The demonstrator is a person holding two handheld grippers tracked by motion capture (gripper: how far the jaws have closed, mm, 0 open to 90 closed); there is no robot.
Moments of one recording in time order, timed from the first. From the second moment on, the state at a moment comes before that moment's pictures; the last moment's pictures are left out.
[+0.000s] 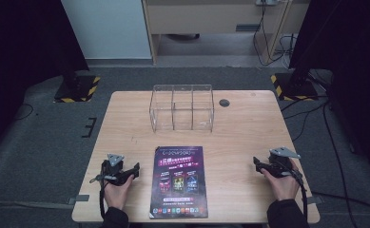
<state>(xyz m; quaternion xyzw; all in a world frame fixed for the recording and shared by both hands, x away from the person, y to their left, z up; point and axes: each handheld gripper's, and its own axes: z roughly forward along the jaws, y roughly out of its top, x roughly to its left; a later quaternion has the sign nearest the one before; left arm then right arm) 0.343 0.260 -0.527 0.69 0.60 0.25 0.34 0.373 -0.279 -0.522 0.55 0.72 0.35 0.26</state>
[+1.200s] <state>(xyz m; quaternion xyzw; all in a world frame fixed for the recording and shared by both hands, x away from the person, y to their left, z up) 0.332 0.218 -0.503 0.68 0.54 0.23 0.44 0.362 -0.231 -0.481 0.48 0.73 0.43 0.22</state>
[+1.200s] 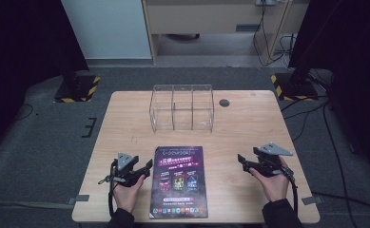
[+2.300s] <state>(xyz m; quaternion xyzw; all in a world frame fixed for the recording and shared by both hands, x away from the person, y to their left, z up) 0.338 0.190 -0.528 0.72 0.53 0.19 0.40 0.363 -0.136 -0.492 0.43 0.77 0.45 0.16</state>
